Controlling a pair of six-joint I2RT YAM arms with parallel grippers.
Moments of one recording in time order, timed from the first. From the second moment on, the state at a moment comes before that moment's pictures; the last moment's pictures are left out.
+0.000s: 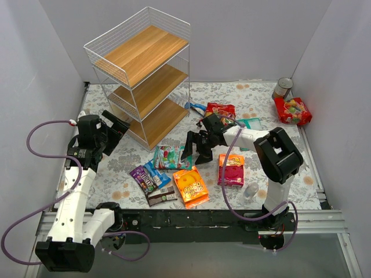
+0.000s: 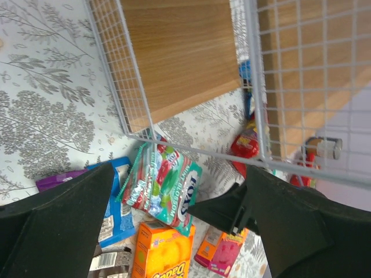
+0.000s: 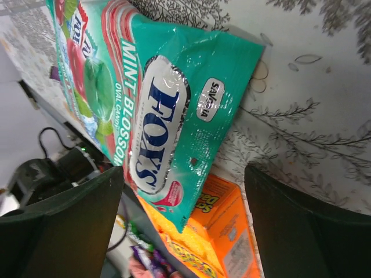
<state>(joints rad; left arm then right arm) -0.04 0.91 0.97 -0.68 0.00 -0.93 0.63 1.86 1.13 -0.33 -0.58 0.72</state>
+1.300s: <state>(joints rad) -0.06 0.85 0.92 -0.64 0.15 -0.91 0.67 1.86 0.87 0.35 -0.50 1.22</state>
